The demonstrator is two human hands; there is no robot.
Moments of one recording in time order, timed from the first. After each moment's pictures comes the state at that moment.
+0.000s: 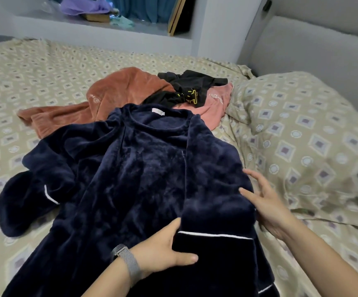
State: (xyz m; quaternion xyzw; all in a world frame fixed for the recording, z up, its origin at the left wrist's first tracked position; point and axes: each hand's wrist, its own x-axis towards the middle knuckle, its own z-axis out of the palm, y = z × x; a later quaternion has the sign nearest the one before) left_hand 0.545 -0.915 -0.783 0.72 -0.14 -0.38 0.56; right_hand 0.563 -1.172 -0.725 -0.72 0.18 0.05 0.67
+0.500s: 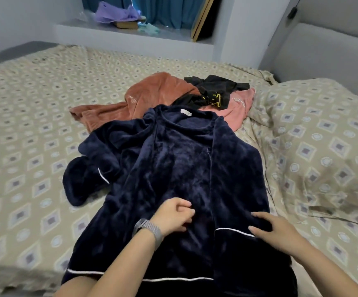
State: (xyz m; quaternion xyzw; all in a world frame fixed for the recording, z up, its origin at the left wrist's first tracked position) left_hand 0.538 -0.879 -0.757 0.74 0.09 -0.25 0.62; right_hand 0.498 -1.155 -0.753 -0.96 0.13 0.16 0.19
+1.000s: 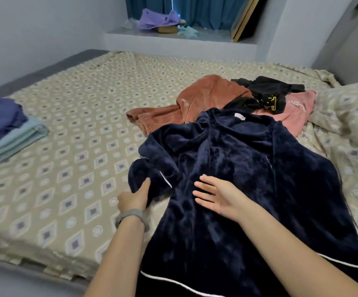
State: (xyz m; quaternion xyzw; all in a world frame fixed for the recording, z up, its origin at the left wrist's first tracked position) left_hand 0.571 -0.676 -0.766 0.62 0.49 0.04 0.61; right_hand 0.599 -0.884 -0.732 -0.54 0.21 0.30 0.76
